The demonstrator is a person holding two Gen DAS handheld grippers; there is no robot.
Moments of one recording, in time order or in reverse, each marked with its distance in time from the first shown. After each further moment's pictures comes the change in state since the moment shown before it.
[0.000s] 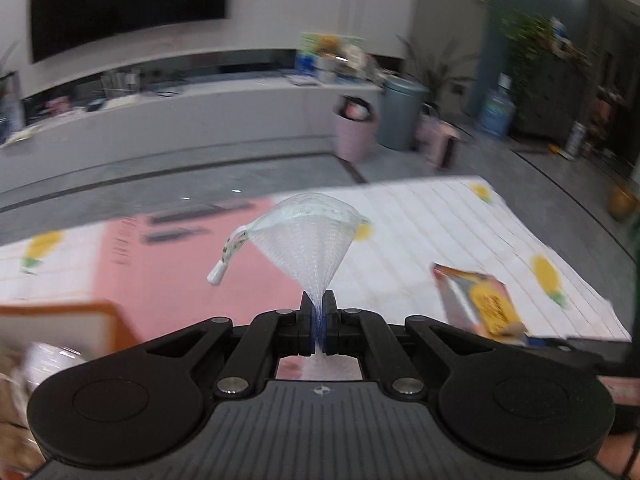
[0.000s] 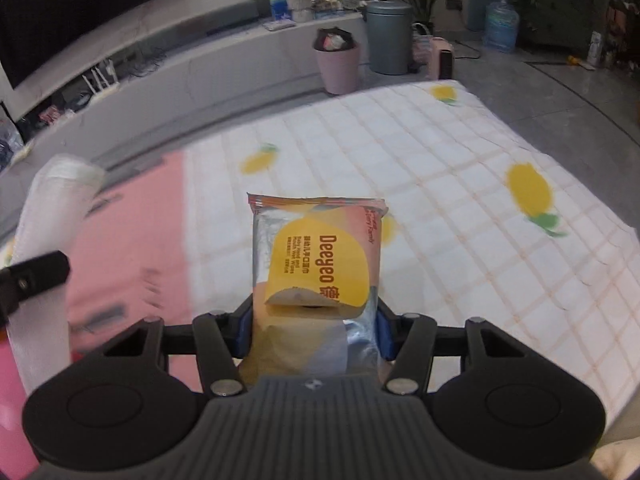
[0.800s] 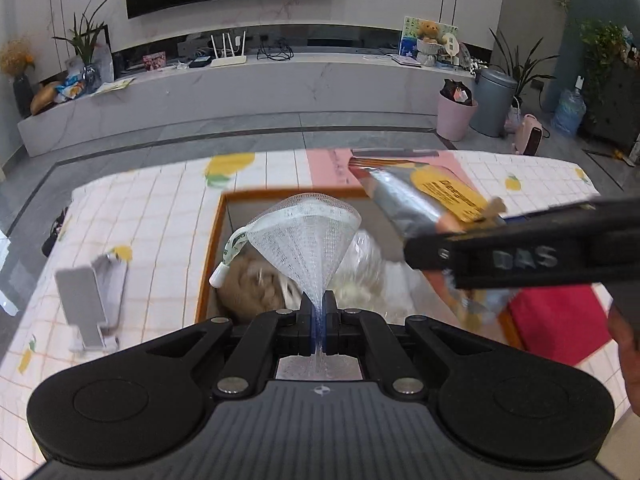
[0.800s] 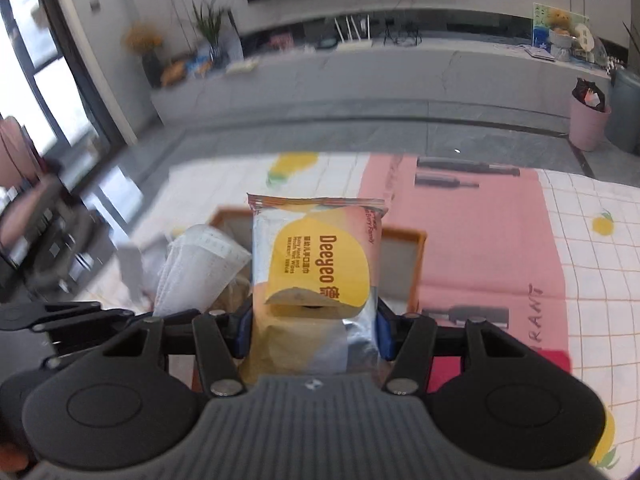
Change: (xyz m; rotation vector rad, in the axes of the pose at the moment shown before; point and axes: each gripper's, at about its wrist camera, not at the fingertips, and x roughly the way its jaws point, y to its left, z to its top) left arm -0.089 0.179 -0.090 -0.082 0.080 0.155; right arm -0.061 0.286 -0.052 -0.458 0.064 0.451
